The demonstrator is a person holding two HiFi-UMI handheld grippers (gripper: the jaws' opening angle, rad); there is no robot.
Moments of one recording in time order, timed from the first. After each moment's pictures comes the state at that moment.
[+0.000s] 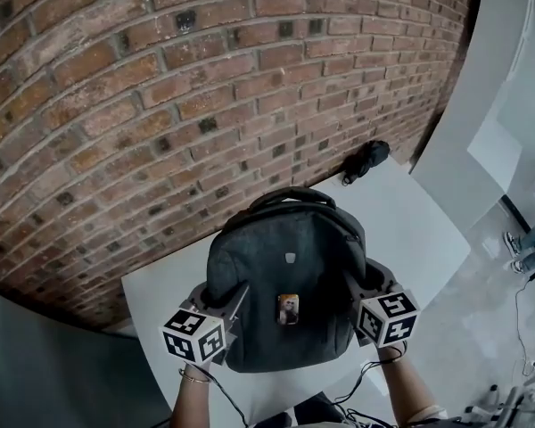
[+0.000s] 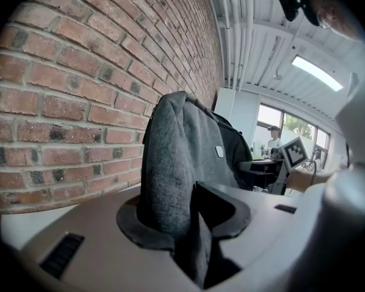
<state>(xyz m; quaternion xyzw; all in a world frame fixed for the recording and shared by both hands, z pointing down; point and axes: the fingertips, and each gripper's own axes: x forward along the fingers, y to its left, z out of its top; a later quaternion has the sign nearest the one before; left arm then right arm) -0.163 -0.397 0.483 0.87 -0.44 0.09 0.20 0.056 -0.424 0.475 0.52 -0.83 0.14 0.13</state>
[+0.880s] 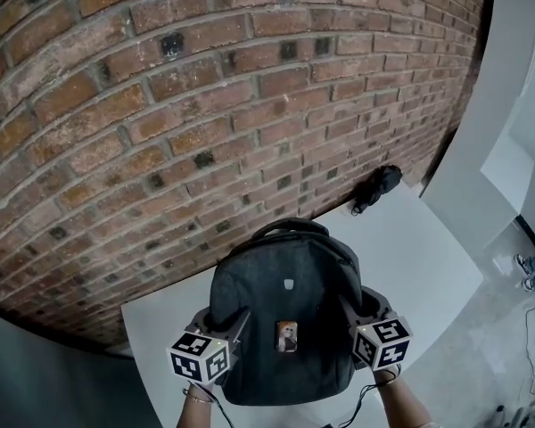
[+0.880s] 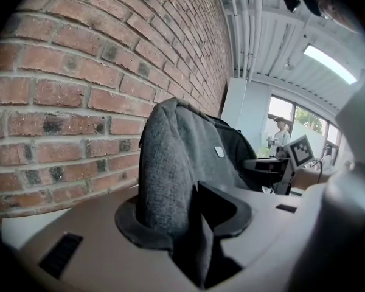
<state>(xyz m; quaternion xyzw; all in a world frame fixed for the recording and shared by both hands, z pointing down) -0.167 -0.448 0.520 0.85 -0.47 0.13 0.21 0.055 -0.478 0.519 0.51 -0.84 0.16 0.13</state>
